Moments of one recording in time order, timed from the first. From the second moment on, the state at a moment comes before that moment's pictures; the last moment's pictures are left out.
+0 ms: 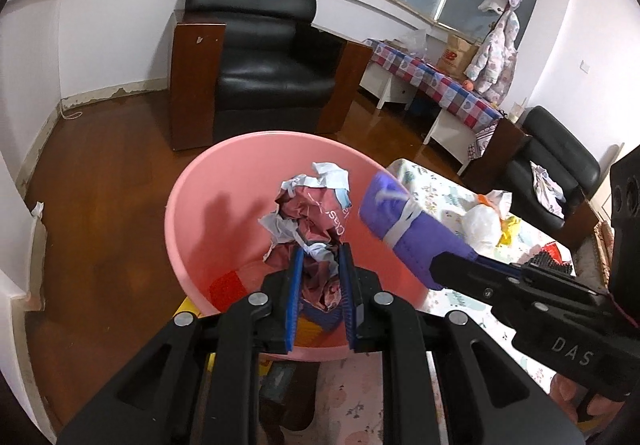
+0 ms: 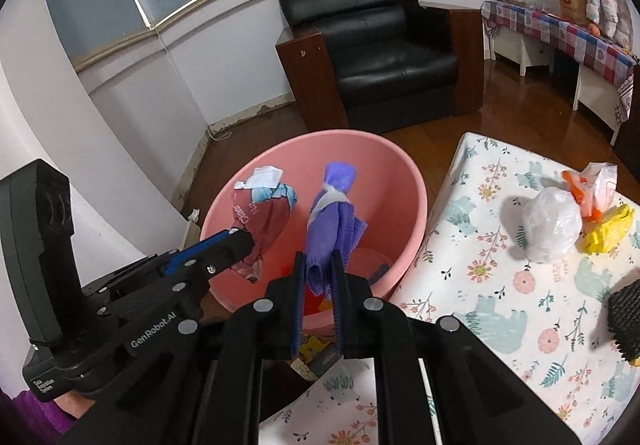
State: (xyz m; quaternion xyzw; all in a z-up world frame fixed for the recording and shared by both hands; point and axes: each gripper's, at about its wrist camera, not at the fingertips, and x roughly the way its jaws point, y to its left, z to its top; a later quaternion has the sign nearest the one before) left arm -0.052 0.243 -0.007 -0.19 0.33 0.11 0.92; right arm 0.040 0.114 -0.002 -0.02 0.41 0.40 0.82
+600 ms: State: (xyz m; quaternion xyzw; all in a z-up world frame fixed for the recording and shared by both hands) left arm -0.054 0.264 -0.014 -0.21 0.34 0.13 0.91; right arm 0.051 0.129 -0.015 -0.01 0.43 0.39 0.82
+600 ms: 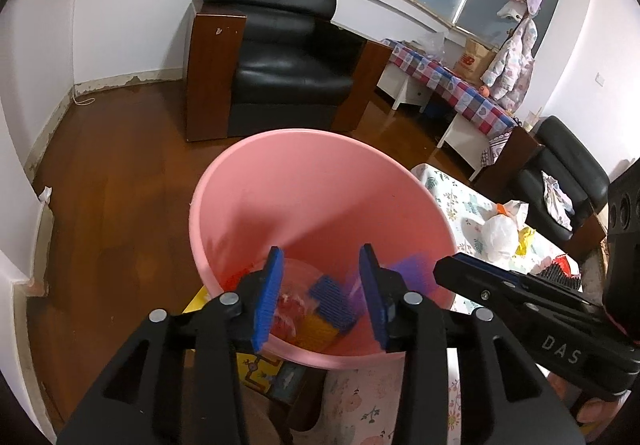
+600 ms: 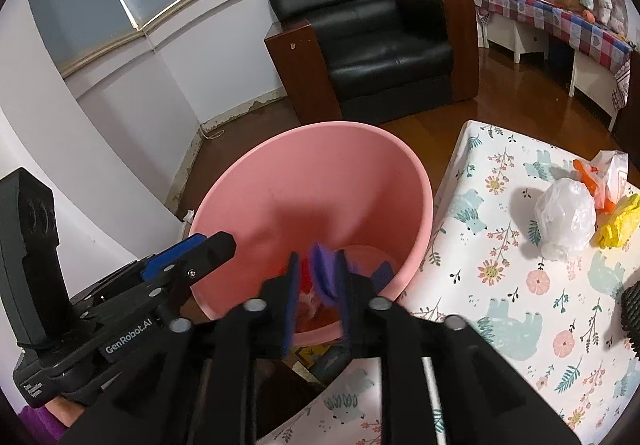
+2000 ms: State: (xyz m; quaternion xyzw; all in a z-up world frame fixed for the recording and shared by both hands) left arm -0.046 0.183 0.020 -0.14 0.33 0.05 0.93; right arm 0.012 -0.018 -0.025 0.05 0.42 0.30 0.85
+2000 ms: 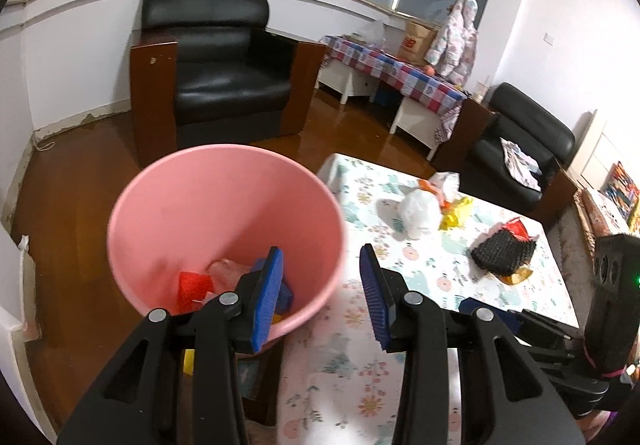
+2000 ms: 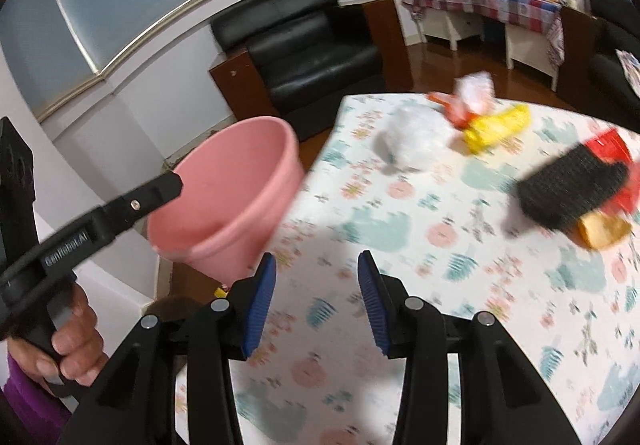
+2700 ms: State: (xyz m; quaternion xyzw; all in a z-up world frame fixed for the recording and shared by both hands) left arm 0.004 0.104 0.011 -0.08 0.36 -0.02 0.93; right arm 0.020 -0.126 -0.036 0.12 0.42 0.21 0.88
